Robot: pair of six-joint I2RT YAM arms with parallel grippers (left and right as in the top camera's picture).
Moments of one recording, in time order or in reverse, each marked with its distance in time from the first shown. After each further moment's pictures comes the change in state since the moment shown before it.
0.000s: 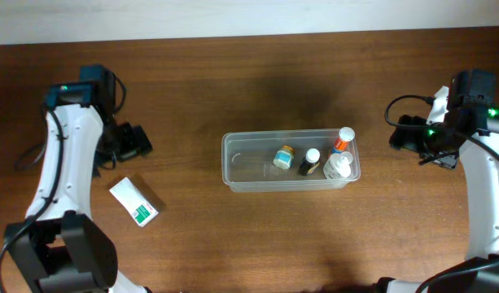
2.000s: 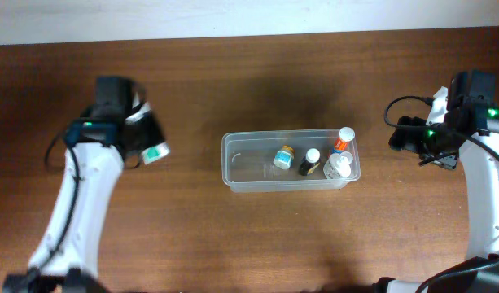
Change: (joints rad) left arm -0.141 -0.241 -0.273 0.555 0.124 0.043; right arm 0.000 0.000 0.000 -0.008 0.000 -0.011
